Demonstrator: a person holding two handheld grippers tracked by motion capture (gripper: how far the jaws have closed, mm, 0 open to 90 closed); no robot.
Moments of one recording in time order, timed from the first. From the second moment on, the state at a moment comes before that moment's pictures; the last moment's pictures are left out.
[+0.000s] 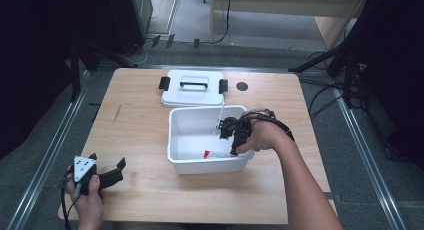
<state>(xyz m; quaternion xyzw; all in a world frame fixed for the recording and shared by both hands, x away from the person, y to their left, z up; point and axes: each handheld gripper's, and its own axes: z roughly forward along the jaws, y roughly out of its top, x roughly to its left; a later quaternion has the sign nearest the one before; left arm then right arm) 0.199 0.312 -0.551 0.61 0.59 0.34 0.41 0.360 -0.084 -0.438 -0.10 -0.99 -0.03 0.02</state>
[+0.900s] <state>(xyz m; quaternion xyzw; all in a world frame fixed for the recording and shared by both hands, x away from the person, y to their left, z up) 0.199 0.312 -0.551 0.61 0.59 0.34 0.41 0.358 -0.106 -0.397 -0.14 -0.99 -0.10 0.00</state>
